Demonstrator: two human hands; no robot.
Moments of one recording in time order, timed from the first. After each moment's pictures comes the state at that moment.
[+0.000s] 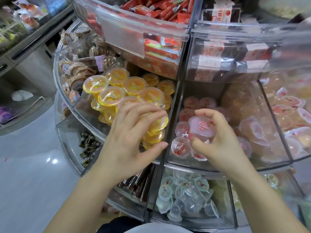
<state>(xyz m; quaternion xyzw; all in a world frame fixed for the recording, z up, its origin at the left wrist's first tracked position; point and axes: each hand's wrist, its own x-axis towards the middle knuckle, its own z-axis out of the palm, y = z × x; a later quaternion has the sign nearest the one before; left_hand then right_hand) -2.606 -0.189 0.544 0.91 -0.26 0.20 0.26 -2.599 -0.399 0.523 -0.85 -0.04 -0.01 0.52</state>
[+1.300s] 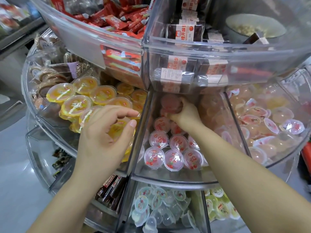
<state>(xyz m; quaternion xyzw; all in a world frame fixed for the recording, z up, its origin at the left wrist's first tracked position) -2.594 -0.231 0.554 0.87 -0.09 0.23 0.42 -2.469 -0.427 0.472 -0.89 0.06 0.01 0.46</state>
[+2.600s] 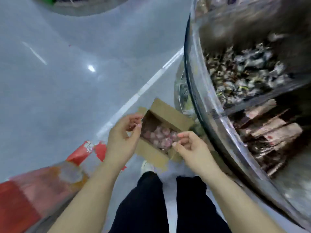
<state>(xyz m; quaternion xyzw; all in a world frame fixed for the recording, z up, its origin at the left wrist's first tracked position) -2.811 0.131 0.268 0.78 0.33 0.10 0.53 -2.729 -0.045 0.262 -0.79 -0.04 0.40 0.46</state>
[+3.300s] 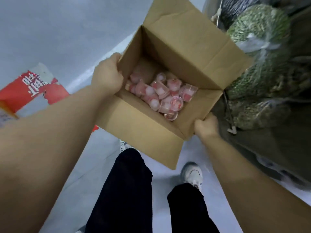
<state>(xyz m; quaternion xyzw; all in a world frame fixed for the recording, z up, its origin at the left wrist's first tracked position) -2.825 0.167 -0.142 0.86 0.41 -0.12 0.27 -2.744 -0.097 -0.140 -0.90 0.12 0.36 0.19</state>
